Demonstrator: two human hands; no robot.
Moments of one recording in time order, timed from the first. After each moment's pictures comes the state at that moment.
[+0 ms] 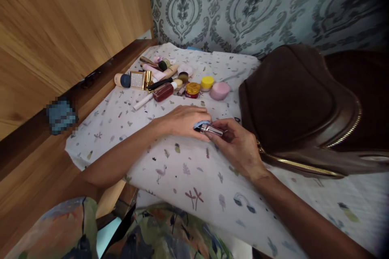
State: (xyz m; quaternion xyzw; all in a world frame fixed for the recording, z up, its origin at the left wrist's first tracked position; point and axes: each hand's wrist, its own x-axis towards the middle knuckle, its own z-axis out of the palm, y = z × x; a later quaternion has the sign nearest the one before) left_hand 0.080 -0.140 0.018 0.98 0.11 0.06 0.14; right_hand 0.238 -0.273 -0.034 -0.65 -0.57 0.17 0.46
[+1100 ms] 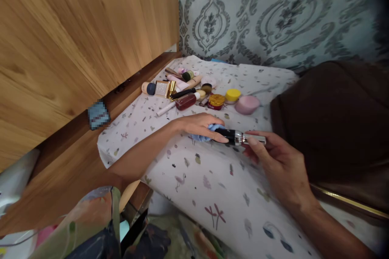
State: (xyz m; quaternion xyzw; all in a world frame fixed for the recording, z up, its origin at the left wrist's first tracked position) left_hand 0.061 -0.111 0.029 0.90 0.13 0.00 0.42; right_hand 0.235 -0.272 -0.010 -0.61 -0.46 0.29 0.57
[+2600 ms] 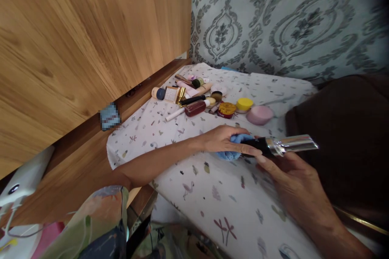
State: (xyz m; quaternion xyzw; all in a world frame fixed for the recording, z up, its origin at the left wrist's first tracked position) left_hand 0.079 -0.142 0.011 0.80 0.18 0.15 0.56; right_hand 0.234 -0.266 -0.024 -0.63 -0.34 0.35 0.60
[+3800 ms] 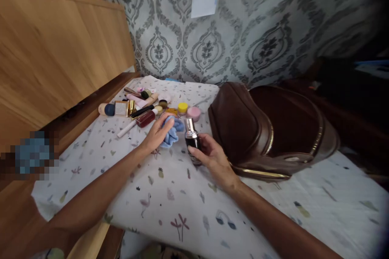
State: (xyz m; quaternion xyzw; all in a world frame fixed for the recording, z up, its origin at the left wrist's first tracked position) left_hand 0.079 -0.138 0.012 0.77 0.26 0.38 0.44; right_hand 0.233 -0.269 -0.021 -0.53 -0.45 0.38 0.61
